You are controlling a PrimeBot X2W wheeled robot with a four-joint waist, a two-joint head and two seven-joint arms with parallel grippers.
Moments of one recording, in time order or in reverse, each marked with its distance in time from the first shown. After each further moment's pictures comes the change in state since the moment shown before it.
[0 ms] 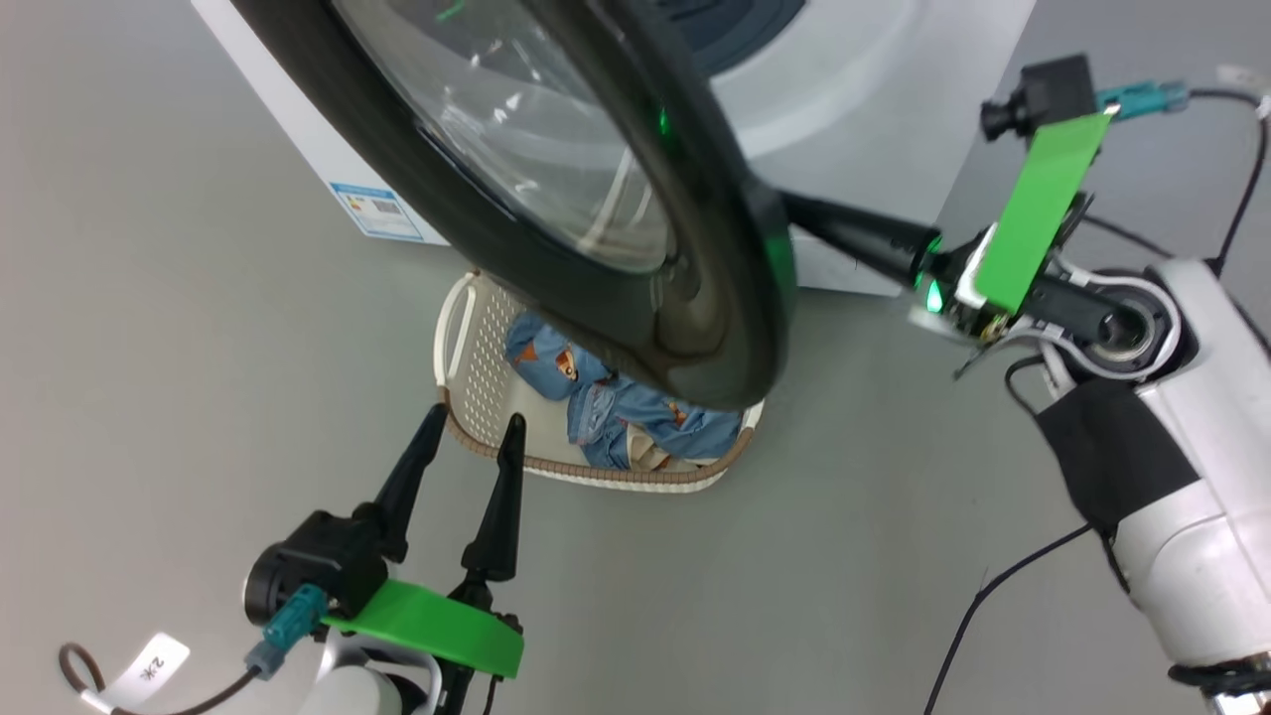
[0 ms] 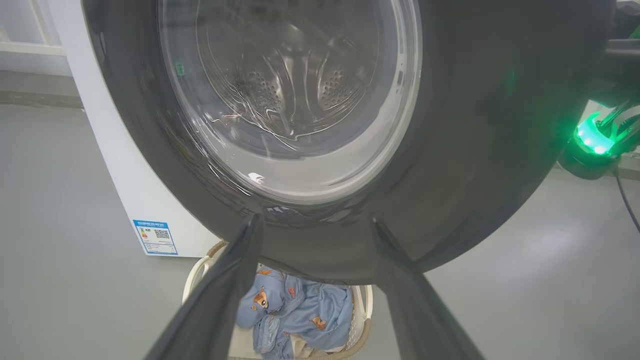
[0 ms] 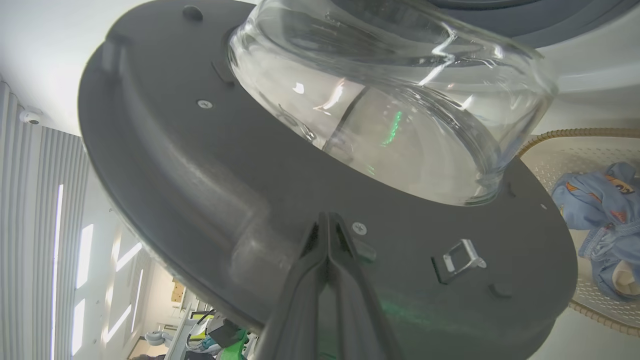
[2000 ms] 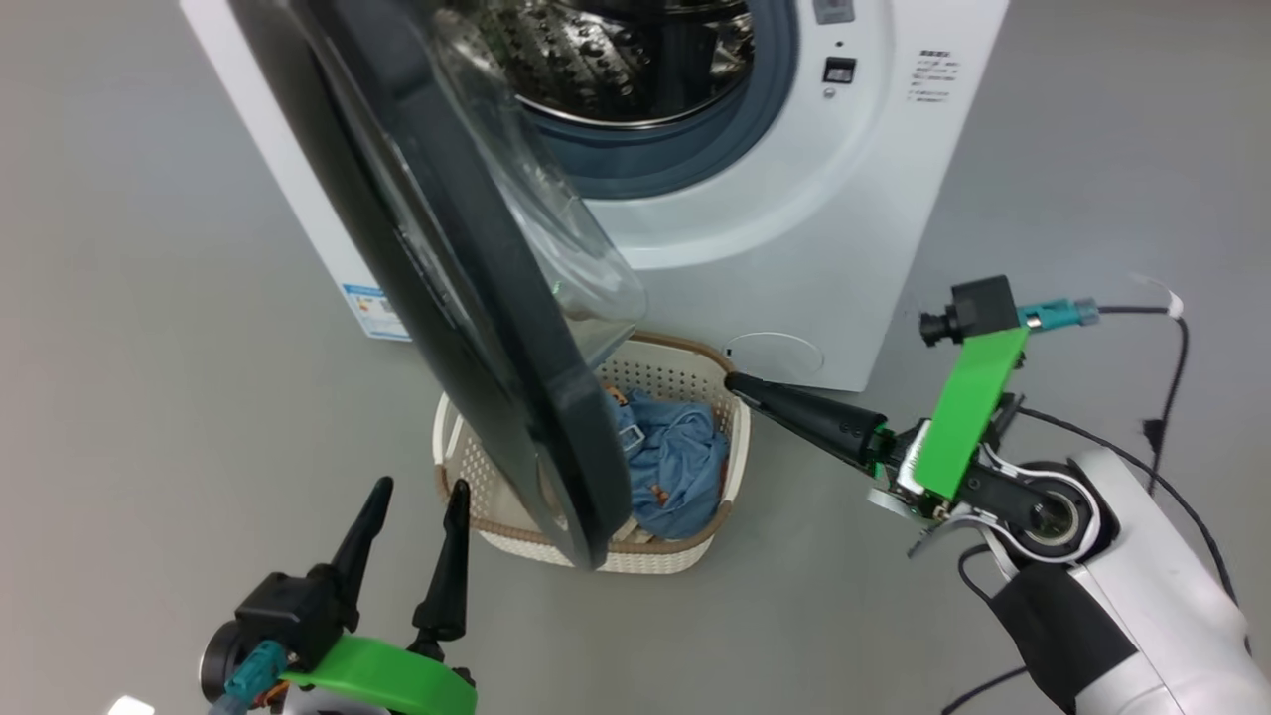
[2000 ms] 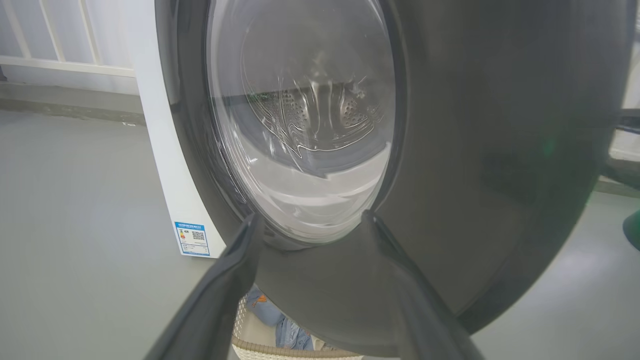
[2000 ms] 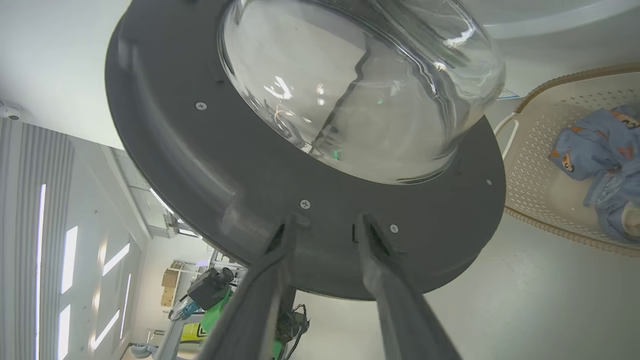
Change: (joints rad) left arm 0.100 0.004 0.091 0.036 0.025 -0.019 0.000; right arm 0.281 0.039 0.040 -0.085 -0.044 0.000 -0.091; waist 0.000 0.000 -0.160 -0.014
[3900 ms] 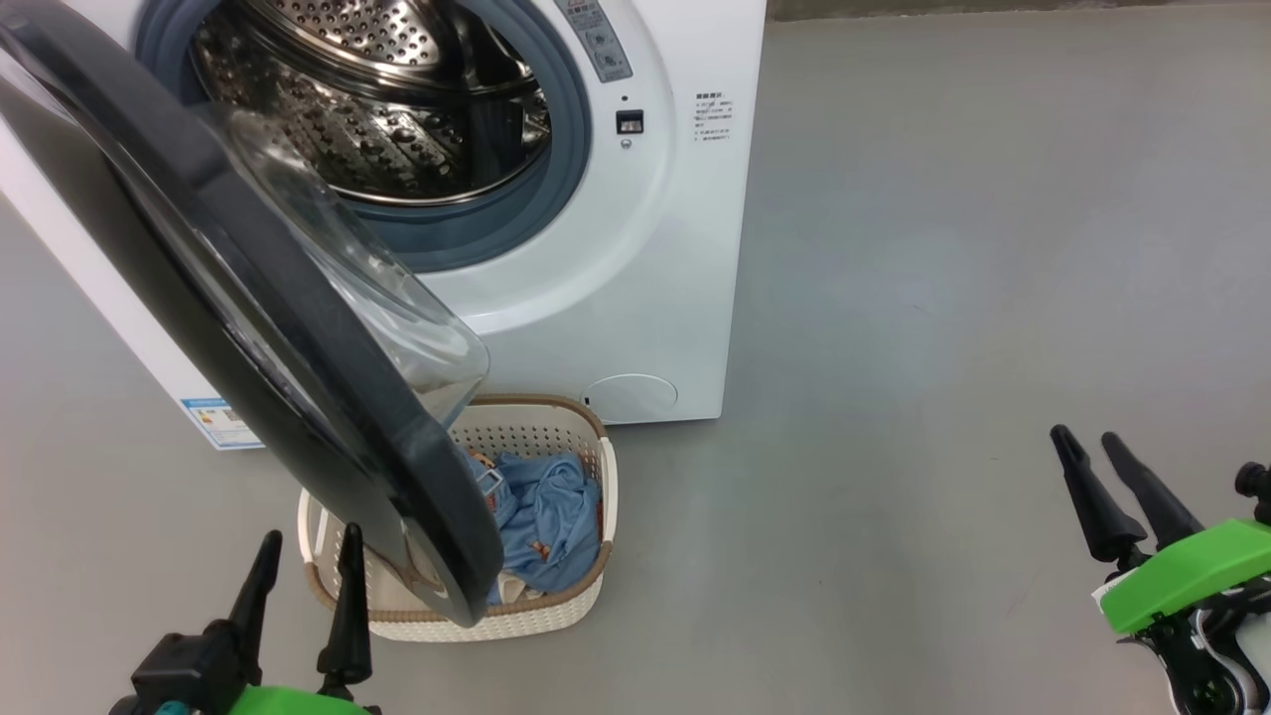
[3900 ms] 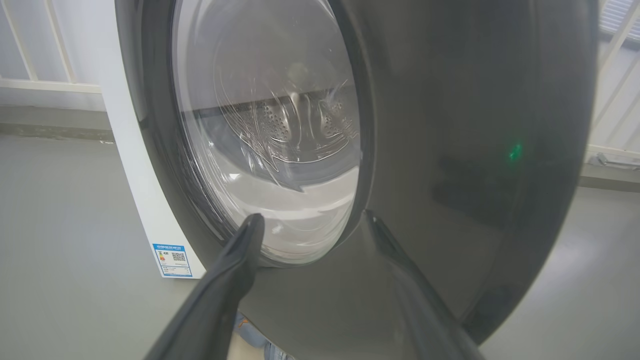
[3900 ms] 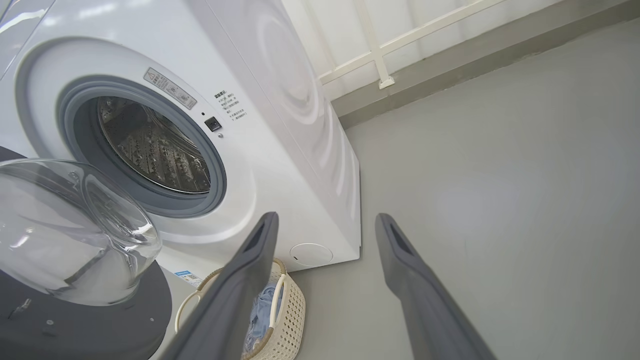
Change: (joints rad) left arm 0.106 0.000 0.185 -0.029 0.051 -0.007 0.000; right arm 0.274 -0.314 0.041 0.128 -0.419 0.000 -0.896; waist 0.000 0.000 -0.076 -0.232
